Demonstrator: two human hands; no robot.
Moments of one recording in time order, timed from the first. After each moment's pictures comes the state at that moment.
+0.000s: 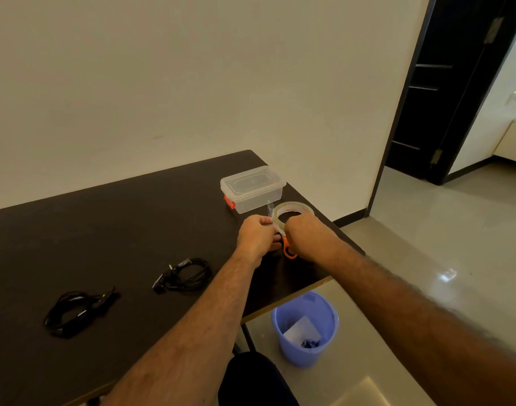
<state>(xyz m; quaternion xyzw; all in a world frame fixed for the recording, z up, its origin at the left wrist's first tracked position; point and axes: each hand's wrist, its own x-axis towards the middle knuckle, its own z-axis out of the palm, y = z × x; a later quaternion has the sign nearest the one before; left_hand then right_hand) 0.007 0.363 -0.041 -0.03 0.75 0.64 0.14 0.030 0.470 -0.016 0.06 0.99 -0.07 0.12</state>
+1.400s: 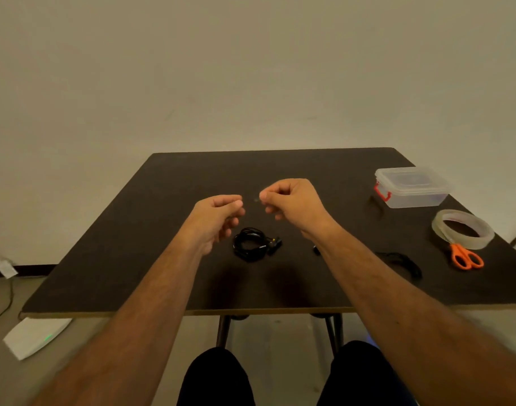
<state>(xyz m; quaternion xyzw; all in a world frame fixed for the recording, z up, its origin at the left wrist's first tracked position) 0.085 -0.006 0.000 -0.15 0.73 0.67 -0.01 0.034 0.170 0.005 -0.18 0.80 -0.58 0.00</state>
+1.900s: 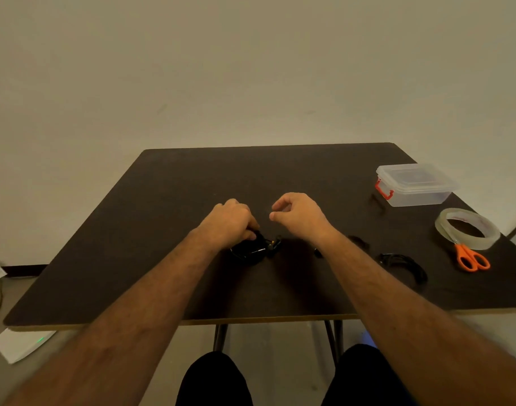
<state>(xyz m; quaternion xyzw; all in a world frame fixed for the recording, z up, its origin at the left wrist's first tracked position) 0.022 0.000 -0.030 0.15 0.99 -0.03 0.04 0.010 0.178 -0.025 -0.12 0.91 -0.40 0.04</state>
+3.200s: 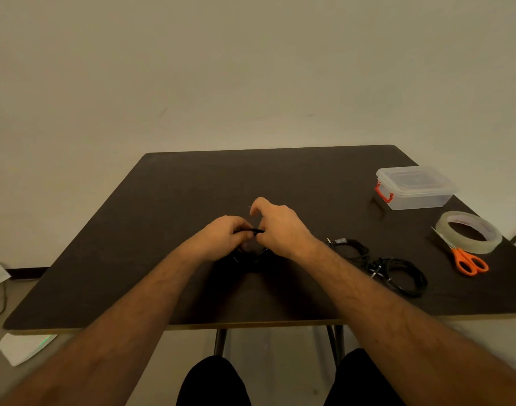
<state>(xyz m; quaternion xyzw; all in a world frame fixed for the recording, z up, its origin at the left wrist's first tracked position) 0.048 -0.010 -0.031 0.08 0.93 0.34 0.10 0.024 0.152 -0.024 -0.24 0.93 -0.28 0.04</state>
